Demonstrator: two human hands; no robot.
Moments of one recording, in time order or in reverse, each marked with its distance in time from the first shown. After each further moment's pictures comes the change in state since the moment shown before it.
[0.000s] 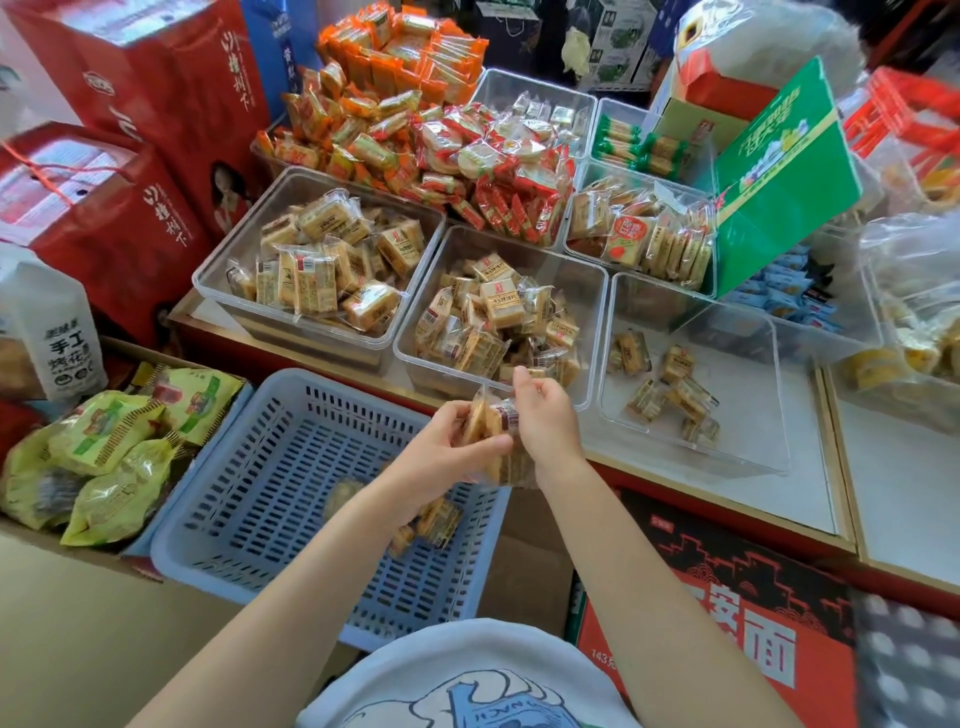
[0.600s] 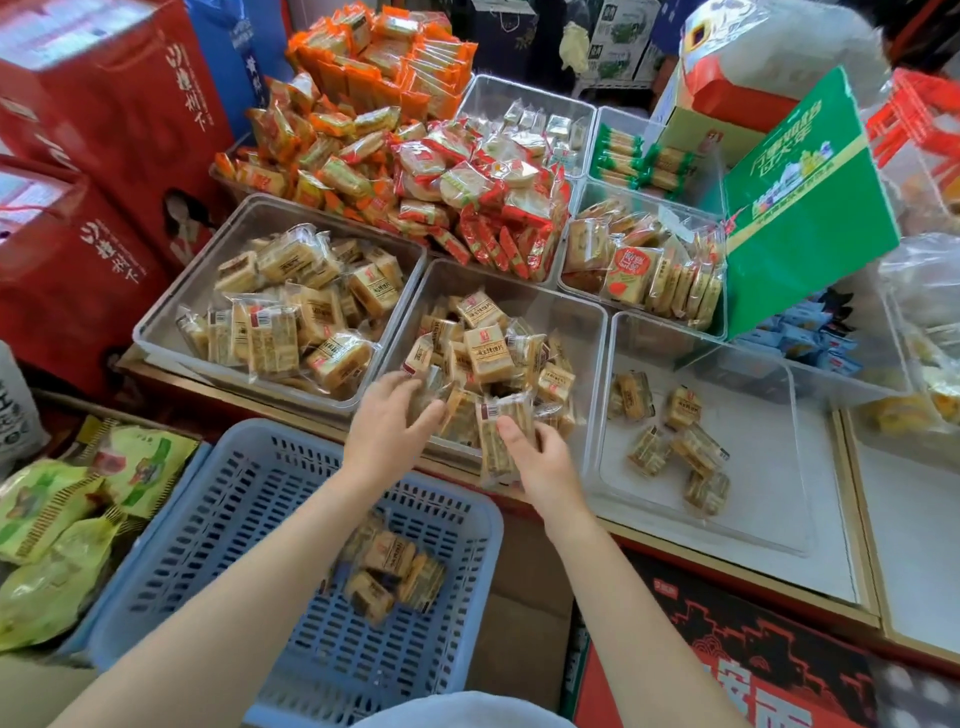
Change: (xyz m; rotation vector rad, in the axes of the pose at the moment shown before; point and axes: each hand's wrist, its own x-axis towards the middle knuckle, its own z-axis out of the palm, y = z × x) left_hand 0.135 0.015 -0.060 0.750 0.401 0.132; right_hand 0.081 0.007 -0.015 0.045 -0.187 0.054
